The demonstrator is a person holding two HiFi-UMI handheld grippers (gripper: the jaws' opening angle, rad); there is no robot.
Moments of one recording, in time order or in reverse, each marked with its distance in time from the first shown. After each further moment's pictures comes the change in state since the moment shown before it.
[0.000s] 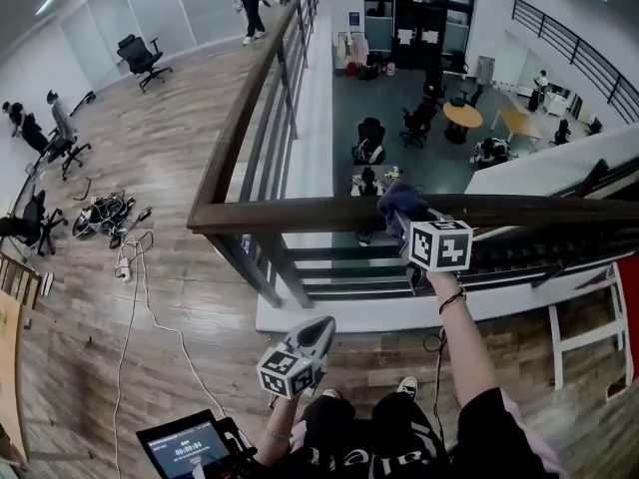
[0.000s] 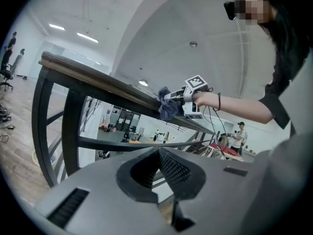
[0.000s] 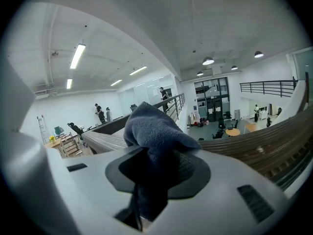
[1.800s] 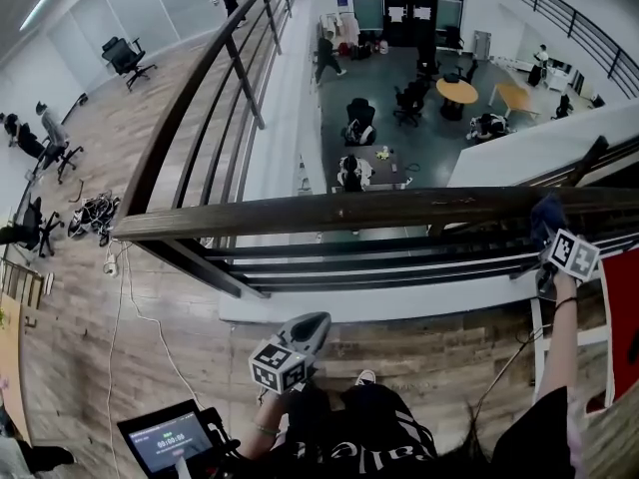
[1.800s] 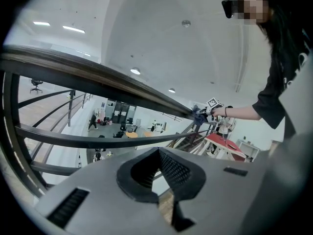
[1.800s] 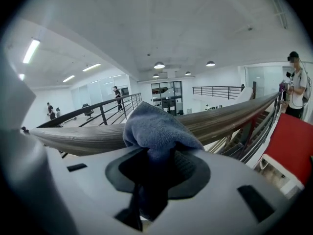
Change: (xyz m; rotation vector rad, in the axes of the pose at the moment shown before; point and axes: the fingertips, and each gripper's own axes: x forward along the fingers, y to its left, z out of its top) left arm 0.199 -0.193 -0.015 0.020 0.103 -0.046; right arm -0.302 -0.596 -0.029 0.145 0.027 -0.502
